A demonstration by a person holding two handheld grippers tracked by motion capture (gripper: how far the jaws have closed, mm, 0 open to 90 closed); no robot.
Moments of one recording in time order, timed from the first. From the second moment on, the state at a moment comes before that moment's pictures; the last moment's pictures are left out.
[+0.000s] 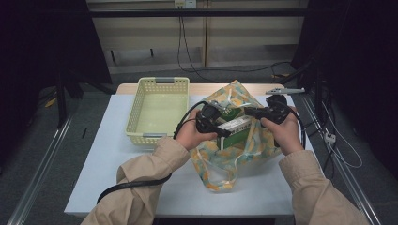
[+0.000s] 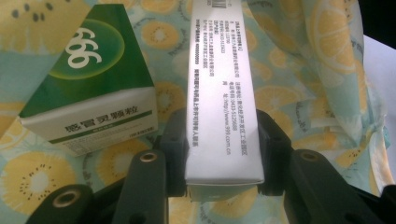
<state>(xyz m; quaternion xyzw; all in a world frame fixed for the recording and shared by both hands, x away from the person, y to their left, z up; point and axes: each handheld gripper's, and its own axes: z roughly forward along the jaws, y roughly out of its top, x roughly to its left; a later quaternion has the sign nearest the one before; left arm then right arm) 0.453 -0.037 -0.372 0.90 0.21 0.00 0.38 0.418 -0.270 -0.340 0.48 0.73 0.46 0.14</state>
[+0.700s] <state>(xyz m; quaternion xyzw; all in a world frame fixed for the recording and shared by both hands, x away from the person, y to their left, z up) 0.458 -0.058 -0.384 0.90 0.20 -0.02 0.39 0.420 -0.275 -0.342 0.48 0.73 0.46 0.14</state>
